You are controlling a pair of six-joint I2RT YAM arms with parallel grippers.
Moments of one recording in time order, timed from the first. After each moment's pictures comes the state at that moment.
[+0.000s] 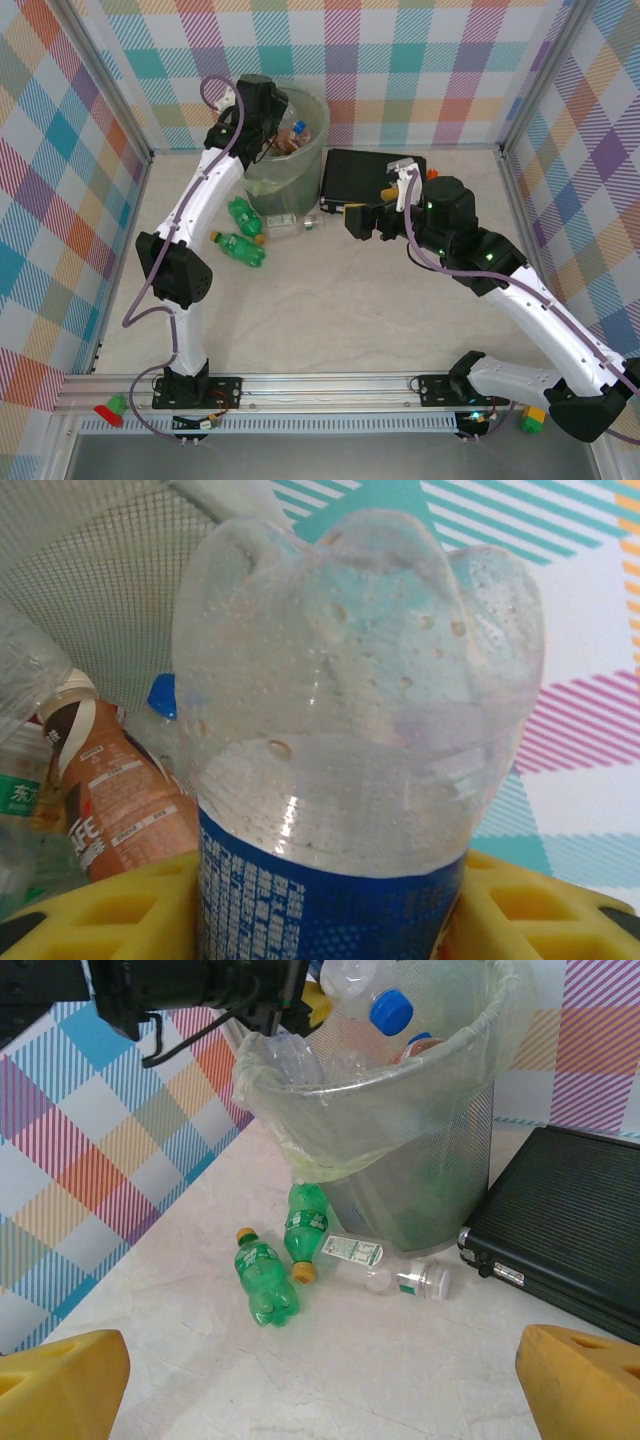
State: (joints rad) left arm -0.37 2.02 2.19 -0.57 -0.28 -1.27; right arm 0.71 1.07 1.26 -0.52 -0.06 0.31
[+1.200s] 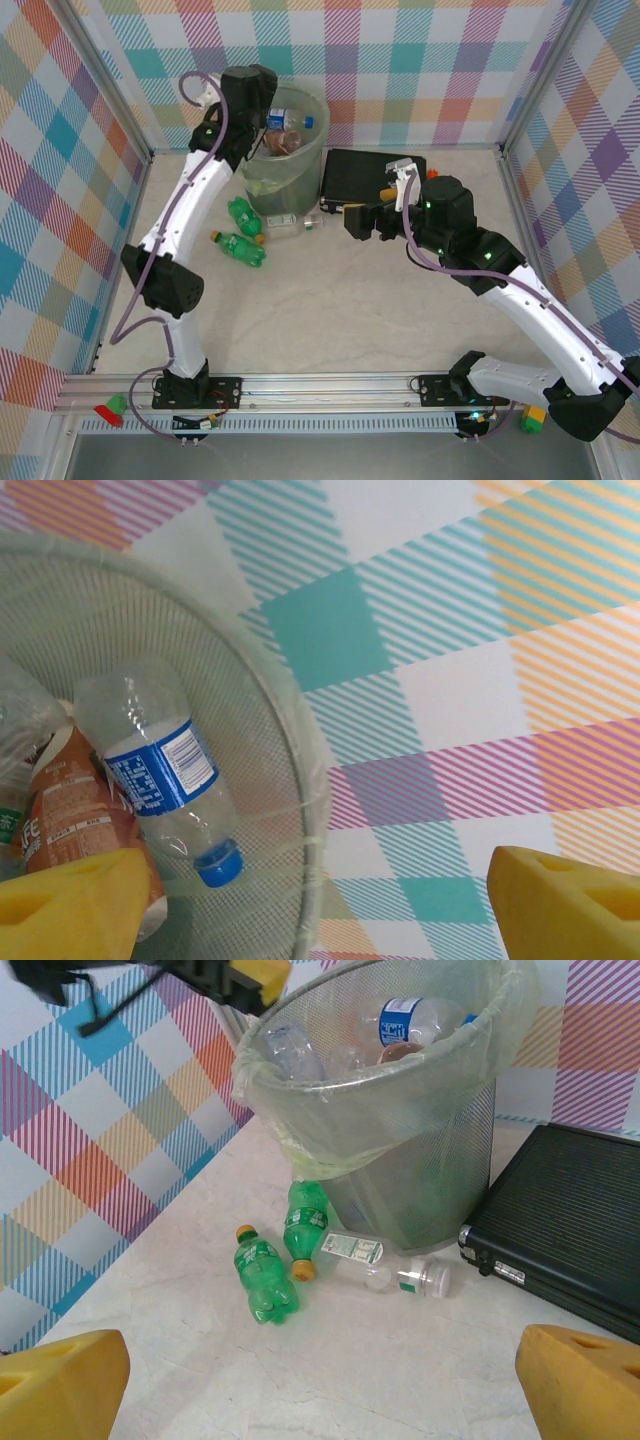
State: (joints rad) left arm -0.37 1.86 2.14 -0.58 -0.37 -1.25; right arm 0.70 1.07 1.26 -0.52 -0.06 0.31
